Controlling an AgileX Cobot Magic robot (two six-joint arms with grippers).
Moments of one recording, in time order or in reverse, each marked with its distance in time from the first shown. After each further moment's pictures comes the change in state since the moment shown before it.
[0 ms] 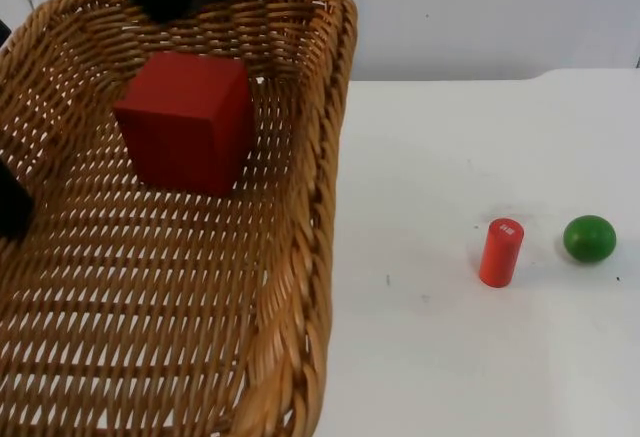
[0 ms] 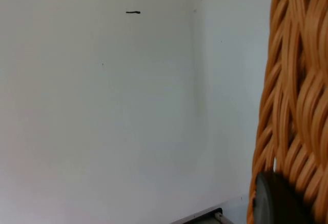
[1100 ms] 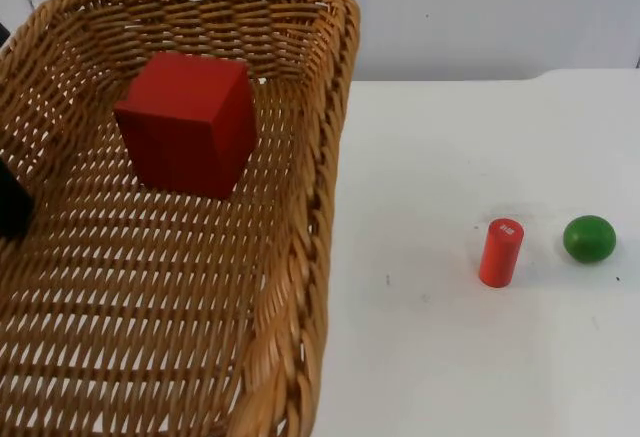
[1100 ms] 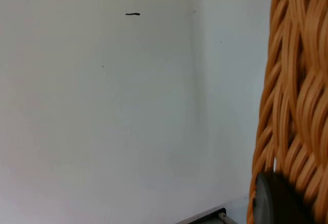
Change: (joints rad) right arm -0.144 -0.576 0.392 -0.111 -0.079 0.225; left arm 0.000 0.000 0.000 0.000 0.000 0.017
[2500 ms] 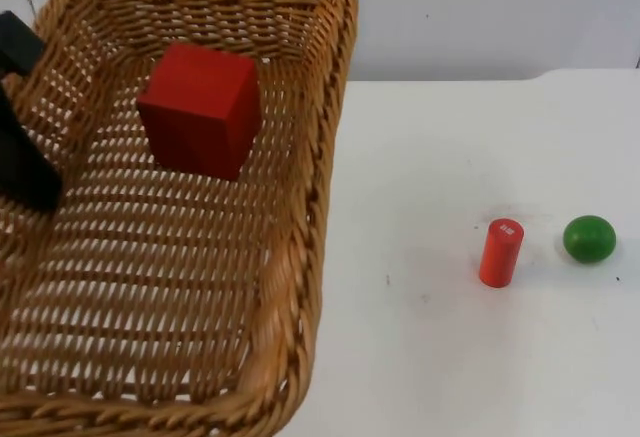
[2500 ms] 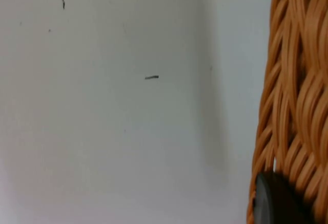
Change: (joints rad) right arm 0.000 -0.129 0.054 -0.021 0.064 0.039; left arm 0.000 0.101 0.000 -0.046 -0.181 0.133
